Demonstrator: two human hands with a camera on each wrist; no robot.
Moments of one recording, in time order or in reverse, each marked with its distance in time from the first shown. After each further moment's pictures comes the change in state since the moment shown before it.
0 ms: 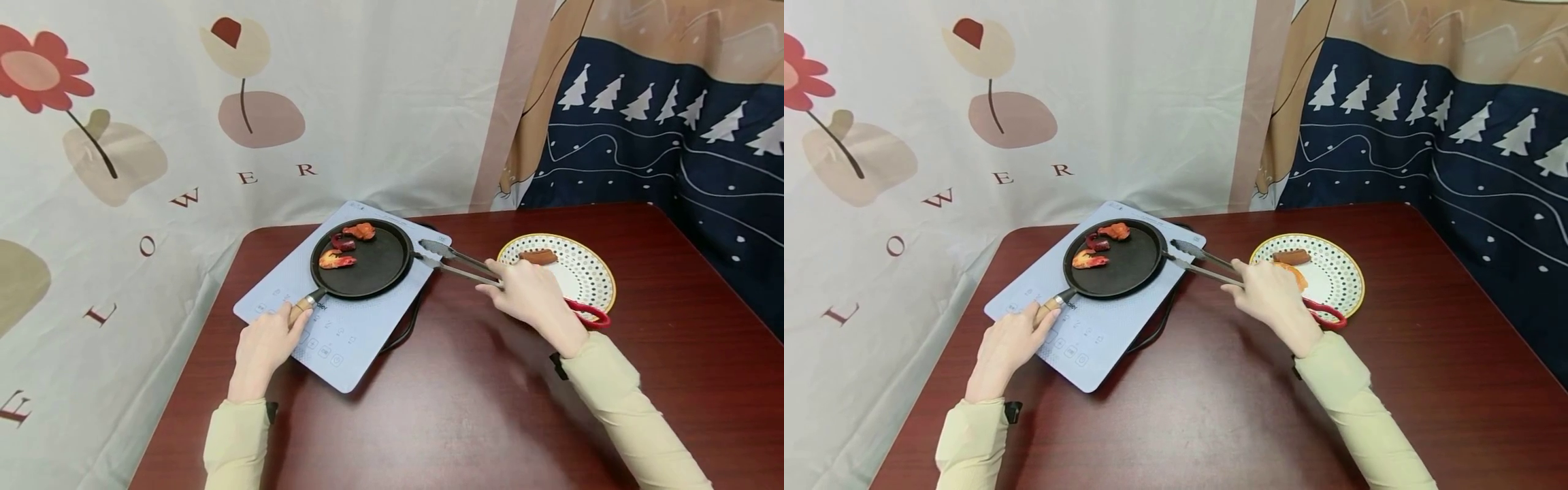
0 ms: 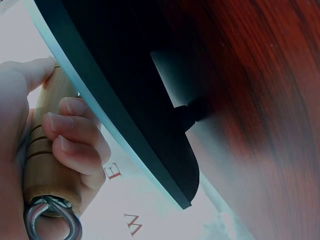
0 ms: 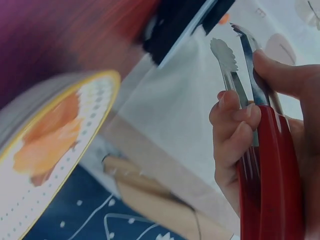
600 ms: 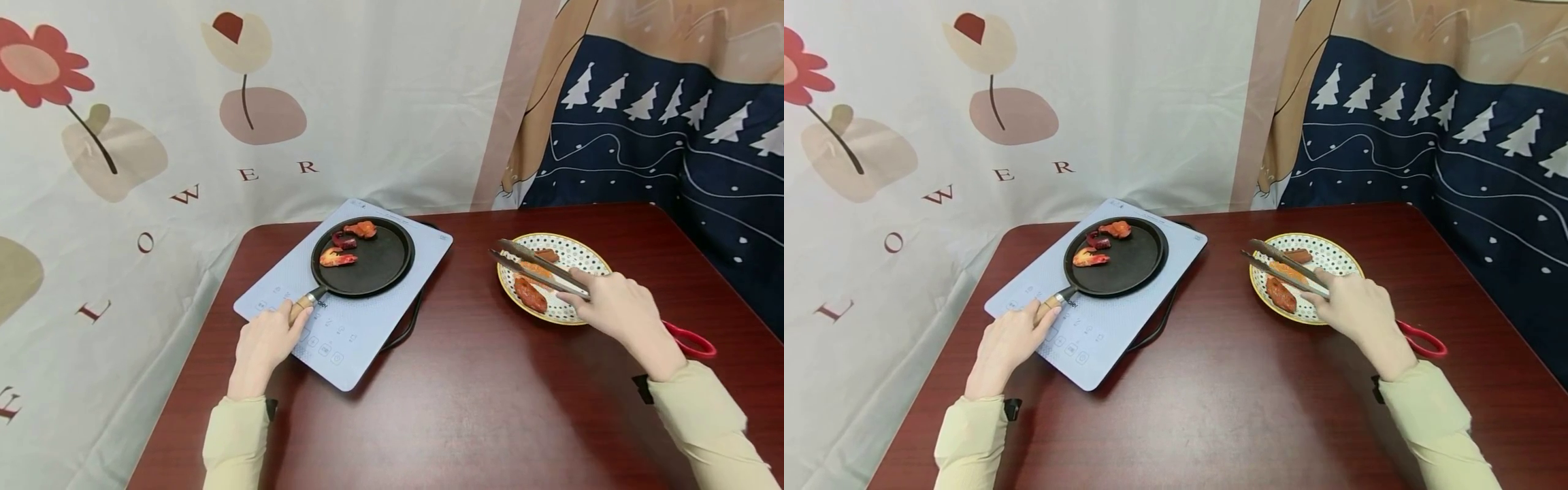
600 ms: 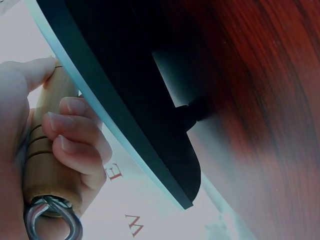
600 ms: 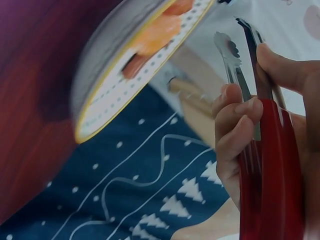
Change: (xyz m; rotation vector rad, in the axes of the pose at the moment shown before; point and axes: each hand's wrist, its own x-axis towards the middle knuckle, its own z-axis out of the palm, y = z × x) left_hand 0.001 0.000 -0.001 0.001 -0.016 -0.005; right_hand -0.054 0.081 -0.035 -0.045 -0.176 0.208
